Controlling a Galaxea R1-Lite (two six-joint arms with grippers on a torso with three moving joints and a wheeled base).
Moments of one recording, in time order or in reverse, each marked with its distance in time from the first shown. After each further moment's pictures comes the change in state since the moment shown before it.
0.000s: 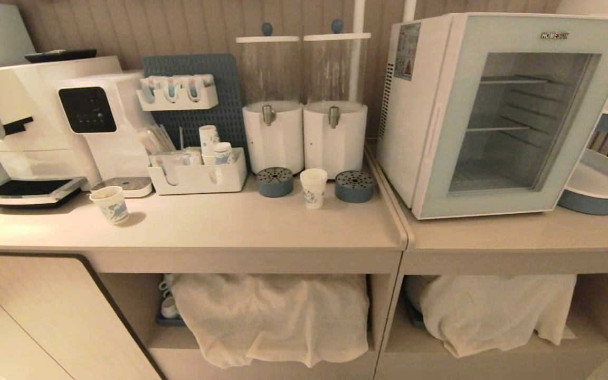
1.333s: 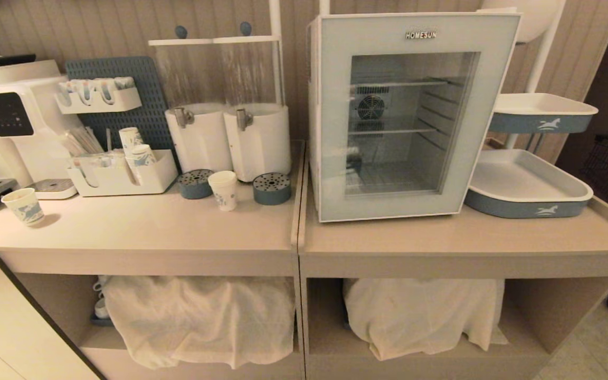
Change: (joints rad) left arm 0.000 0.000 0.000 0.000 0.000 0.000; right arm 0.000 0.000 0.000 0.000 0.000 0.000
